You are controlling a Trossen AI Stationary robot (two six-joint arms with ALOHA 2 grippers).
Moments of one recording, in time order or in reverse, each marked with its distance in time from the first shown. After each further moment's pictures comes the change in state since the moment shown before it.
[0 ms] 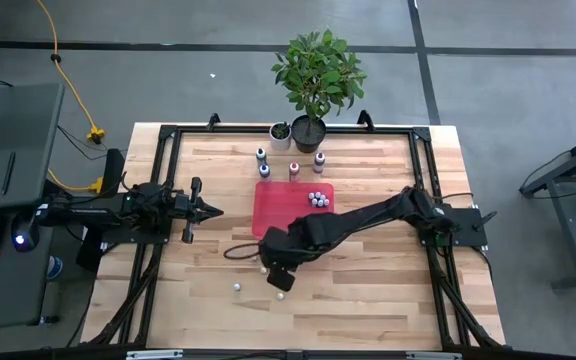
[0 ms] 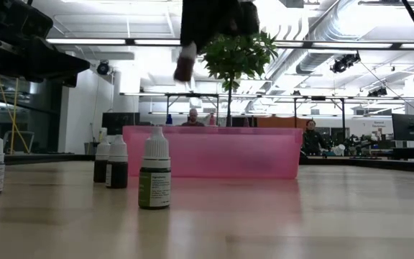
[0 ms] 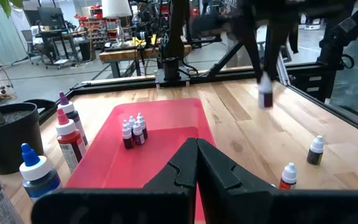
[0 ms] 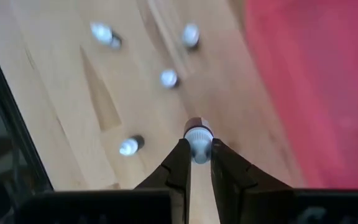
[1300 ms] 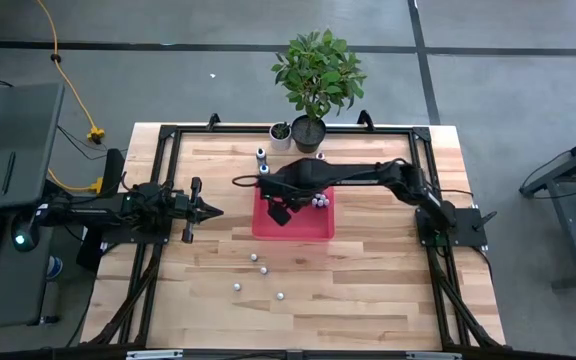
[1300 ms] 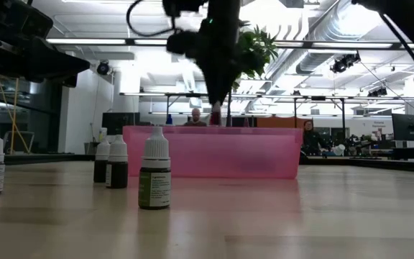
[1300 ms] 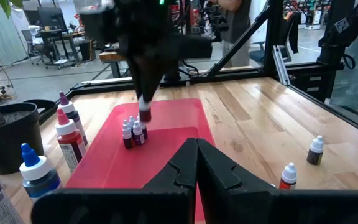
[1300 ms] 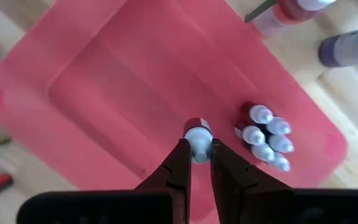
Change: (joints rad) left arm 0.000 0.000 0.000 0.000 0.000 0.000; right arm -0.315 0.039 0.000 -0.204 0.104 0.074
